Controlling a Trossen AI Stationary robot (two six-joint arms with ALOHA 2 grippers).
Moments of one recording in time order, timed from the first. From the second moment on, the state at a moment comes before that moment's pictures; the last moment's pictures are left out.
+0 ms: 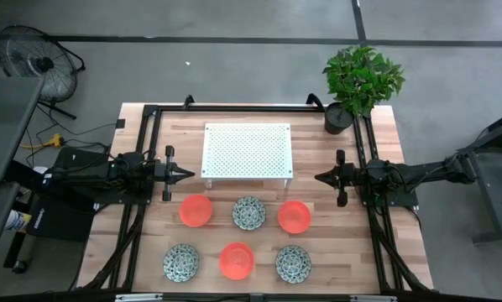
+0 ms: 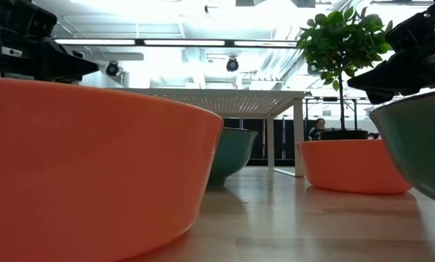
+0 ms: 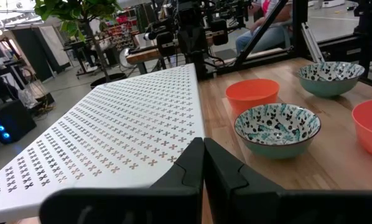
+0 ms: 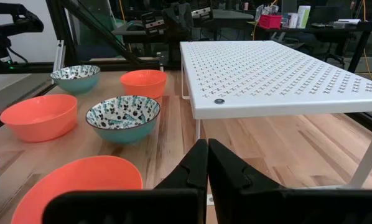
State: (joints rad) left arm 0.03 0.01 0.07 -0.11 0.00 0.24; right arm 0.09 0.21 0.01 0.07 0.15 0.04
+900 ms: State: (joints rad) left arm 0.03 0.01 0.07 -0.11 0.00 0.24; right arm 0.09 0.21 0.01 0.08 0.26 0.14
